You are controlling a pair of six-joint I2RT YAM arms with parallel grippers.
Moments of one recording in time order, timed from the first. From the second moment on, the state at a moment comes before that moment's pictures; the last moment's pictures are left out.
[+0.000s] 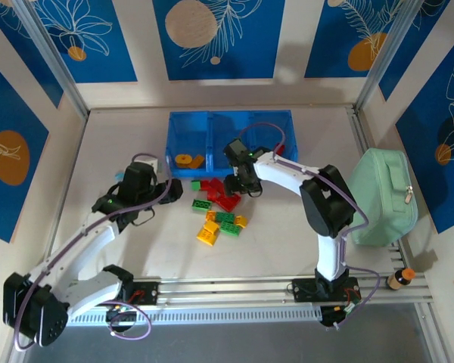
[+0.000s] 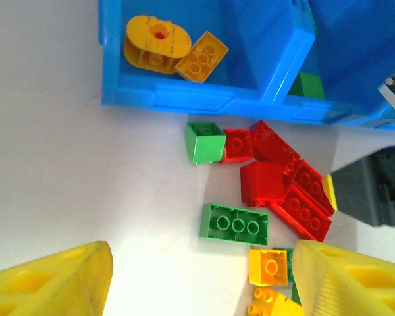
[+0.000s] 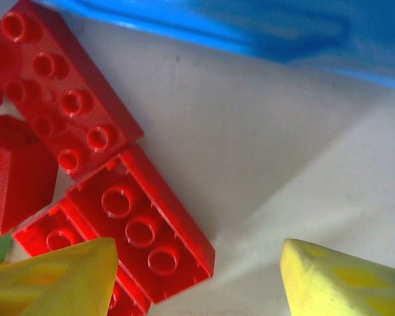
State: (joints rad) left arm -0.45 0.99 0.75 -0.50 0.02 -0.52; right arm 0.65 1.95 1.42 -0.80 -0.01 0.42
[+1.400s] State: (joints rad) left arm -0.45 0.93 0.68 -0.54 -0.01 -0.53; right arm 0.62 1.74 1.07 -0.72 0.05 0.42
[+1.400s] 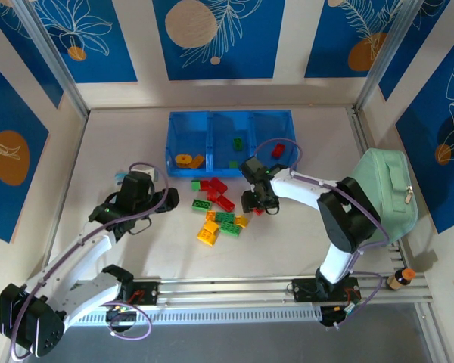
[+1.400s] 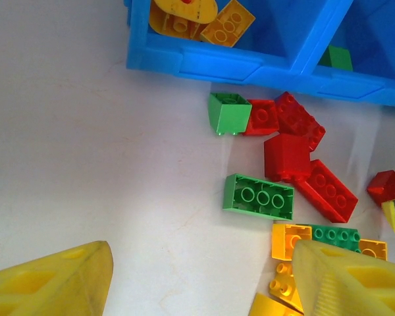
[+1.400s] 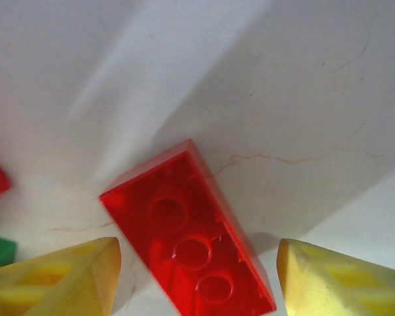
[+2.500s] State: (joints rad) left arm -0.62 0.94 0.65 -0.52 -0.05 -0.58; right arm 0.29 2.03 1.71 -0.91 0.05 0.32
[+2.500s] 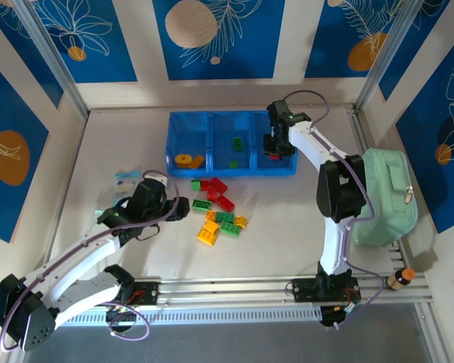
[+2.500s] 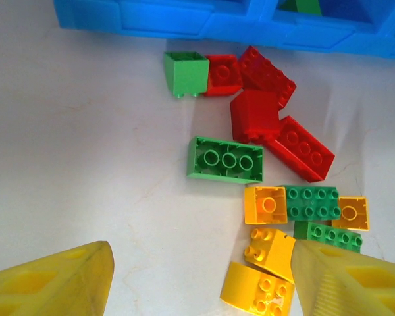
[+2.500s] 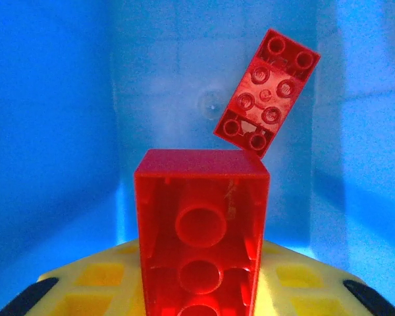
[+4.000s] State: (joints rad) left arm -0.68 1.70 1.04 -0.49 -0.01 -0.49; right arm 0.35 1.46 1.11 -0.79 0.00 0.39
